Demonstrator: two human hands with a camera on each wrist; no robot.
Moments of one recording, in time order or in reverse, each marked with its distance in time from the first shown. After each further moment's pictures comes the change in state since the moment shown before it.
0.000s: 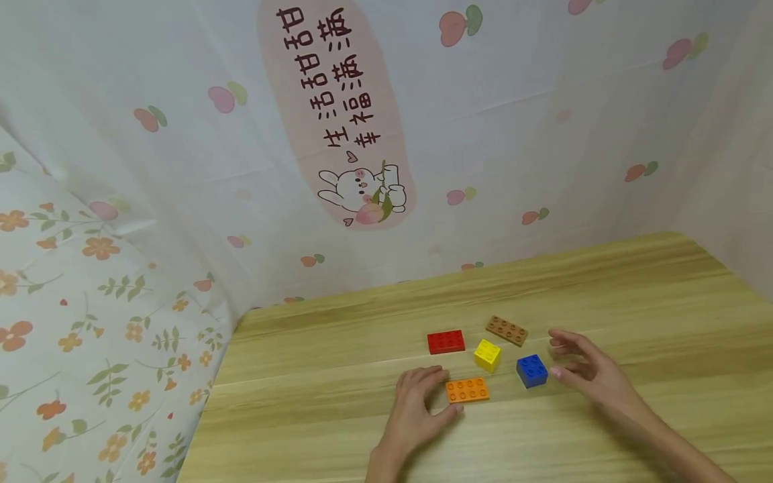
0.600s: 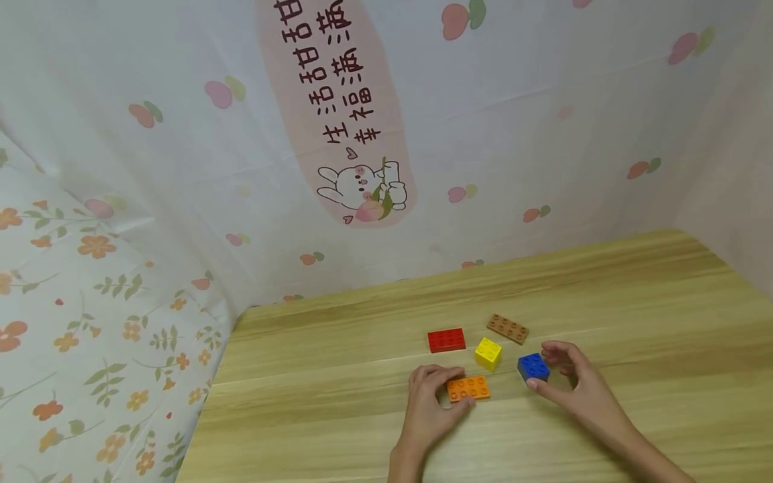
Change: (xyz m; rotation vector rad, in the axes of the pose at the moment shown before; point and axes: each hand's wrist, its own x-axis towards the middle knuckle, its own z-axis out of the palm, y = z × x) left_hand 0.009 0.005 0.027 -0.204 0.123 -0.066; right_hand -0.007 0.000 0.029 -0.134 0.068 0.174
